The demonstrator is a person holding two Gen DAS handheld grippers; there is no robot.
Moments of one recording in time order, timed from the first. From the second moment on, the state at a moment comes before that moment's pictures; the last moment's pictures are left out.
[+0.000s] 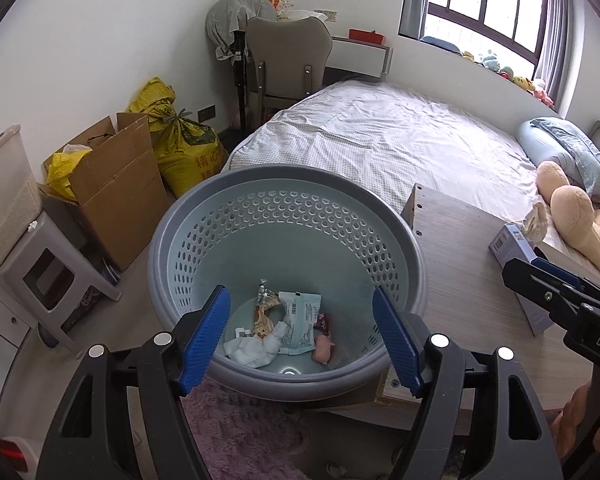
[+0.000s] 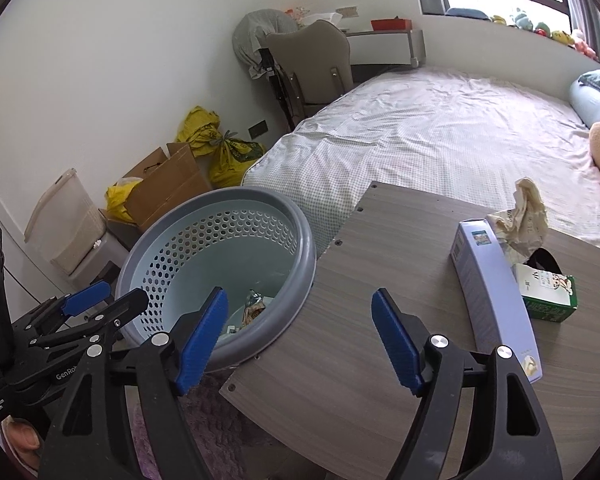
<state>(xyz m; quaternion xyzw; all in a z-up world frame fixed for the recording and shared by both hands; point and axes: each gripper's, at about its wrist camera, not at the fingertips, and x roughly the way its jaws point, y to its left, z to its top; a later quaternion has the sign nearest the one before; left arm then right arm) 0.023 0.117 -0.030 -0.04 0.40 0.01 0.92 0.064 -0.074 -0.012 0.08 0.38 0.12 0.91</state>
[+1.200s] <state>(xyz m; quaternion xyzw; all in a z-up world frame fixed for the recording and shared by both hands) 0.013 -0.052 -0.024 0.04 0.39 -0.10 0.91 -0.021 -0.265 -0.028 0.17 0.35 -0.02 0.92</state>
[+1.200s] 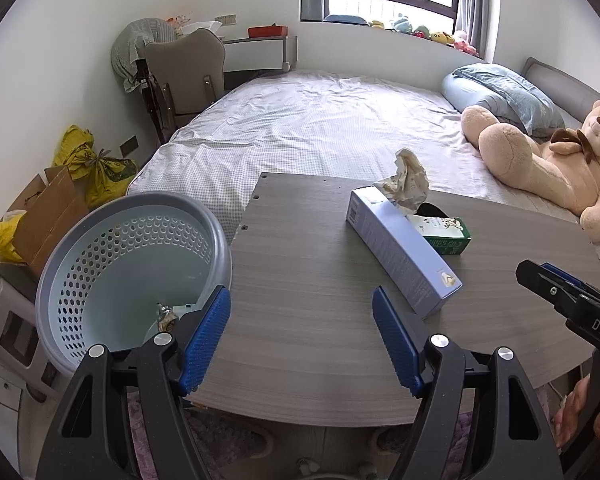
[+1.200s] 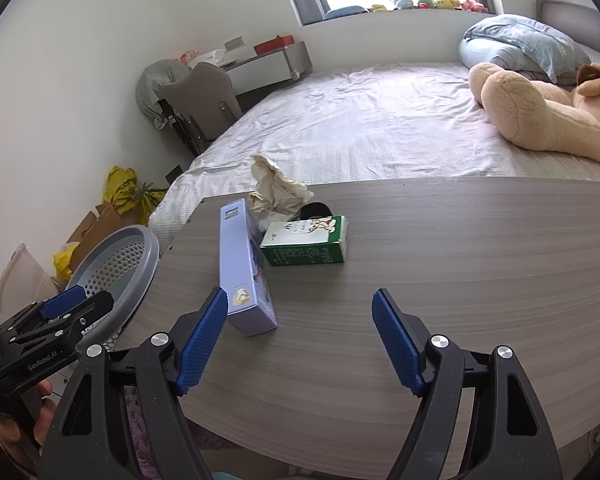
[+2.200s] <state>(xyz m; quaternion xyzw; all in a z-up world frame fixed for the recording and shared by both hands) 0.042 -0.141 -0.042 0.04 0.42 -0.14 0.90 -0.042 -0.338 -0.042 0.22 0.33 -0.06 0.92</state>
